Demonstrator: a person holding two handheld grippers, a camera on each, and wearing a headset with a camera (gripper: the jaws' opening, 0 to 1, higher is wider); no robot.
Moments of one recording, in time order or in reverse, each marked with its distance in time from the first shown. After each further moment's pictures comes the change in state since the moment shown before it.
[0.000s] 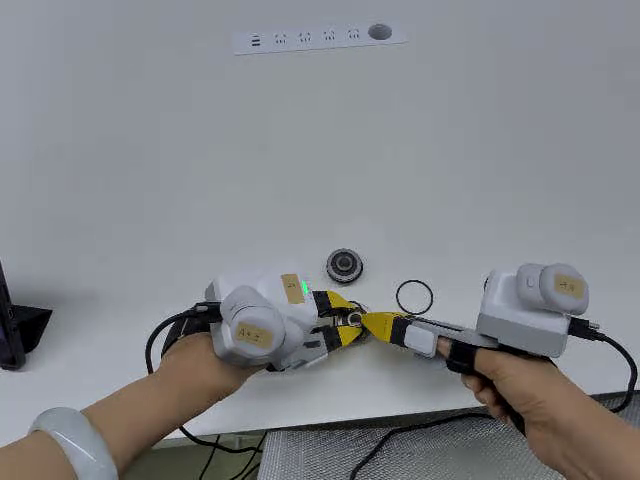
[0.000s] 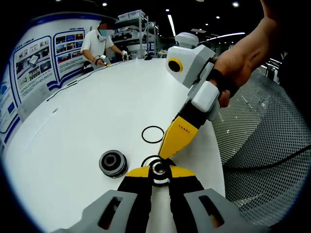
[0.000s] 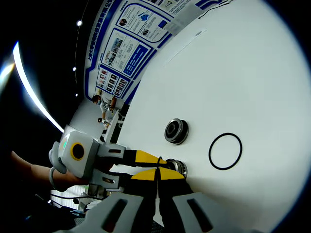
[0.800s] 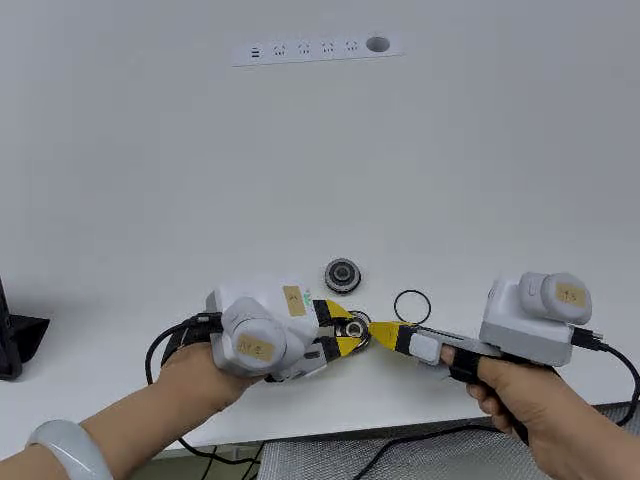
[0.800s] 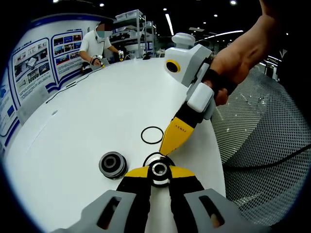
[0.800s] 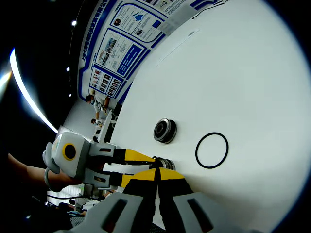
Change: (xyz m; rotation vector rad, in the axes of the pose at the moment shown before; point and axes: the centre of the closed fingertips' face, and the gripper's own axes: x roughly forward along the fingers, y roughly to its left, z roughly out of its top) left arm 0.001 -0.001 0.002 0.021 0.005 -0.001; right arm -0.005 -0.018 -0.003 0.004 0.018 -0.066
